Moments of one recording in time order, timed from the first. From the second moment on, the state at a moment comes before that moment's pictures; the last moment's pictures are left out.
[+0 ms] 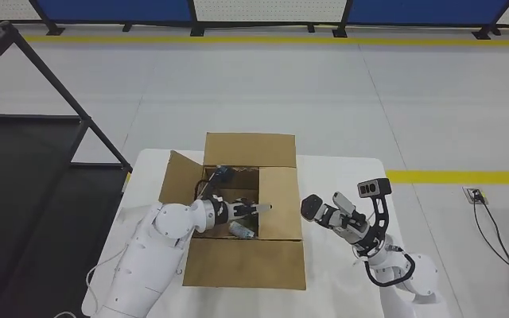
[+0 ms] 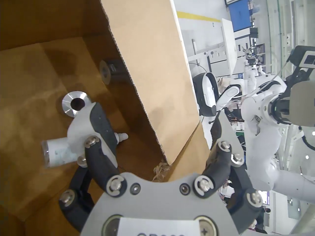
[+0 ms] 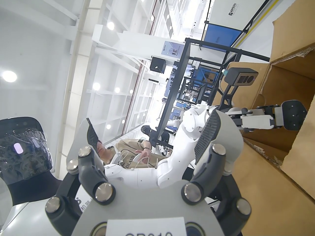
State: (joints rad) left arm 0.70 -1.32 -1.15 -1.18 0.23 -0.24 -0.96; right arm -1.16 -1.40 1.54 -1.67 0.45 -0.27 0.94
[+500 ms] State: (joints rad) left arm 0.63 -1.36 -1.04 -1.06 0.13 -0.34 -0.85; right arm -1.19 -1.38 1.52 -1.68 0.46 -0.29 0.92
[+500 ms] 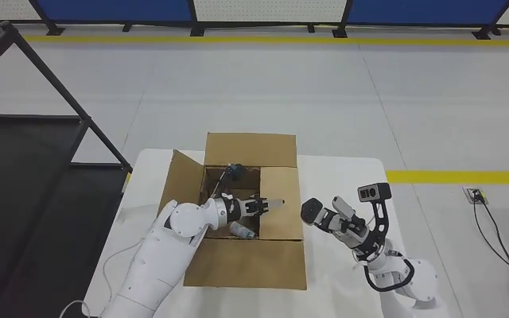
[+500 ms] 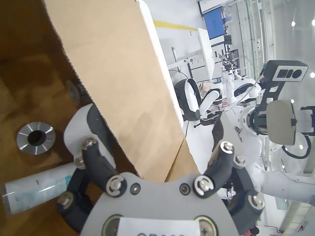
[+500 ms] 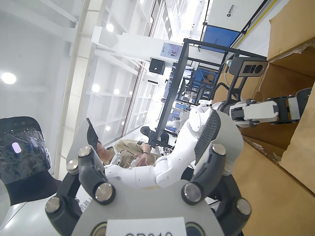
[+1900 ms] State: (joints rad) left arm 0.50 -1.42 -0.85 -1.23 0.15 -0.26 -0.73; right arm -1.36 -1.31 1.64 -1.78 0.44 -0.31 0.96
